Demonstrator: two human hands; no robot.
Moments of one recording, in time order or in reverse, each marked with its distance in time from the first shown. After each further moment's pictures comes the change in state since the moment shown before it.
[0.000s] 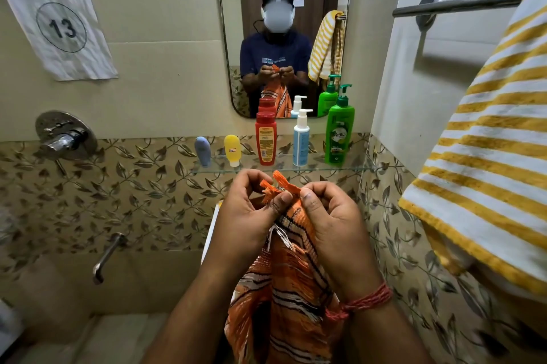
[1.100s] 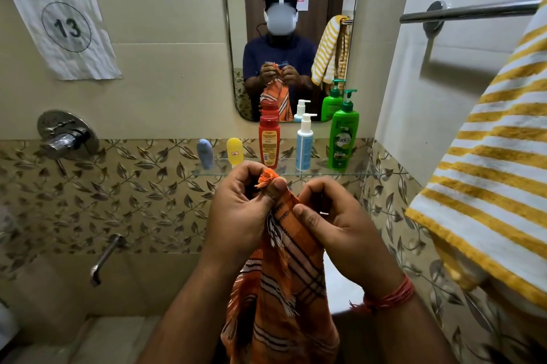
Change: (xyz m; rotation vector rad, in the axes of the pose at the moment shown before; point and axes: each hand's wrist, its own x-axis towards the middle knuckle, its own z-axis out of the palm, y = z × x) left_hand 0.012 0.013 -0.004 -0.027 0.053 0.151; right_hand 0.017 -0.009 -0.018 -0.162 -0.384 -0.215
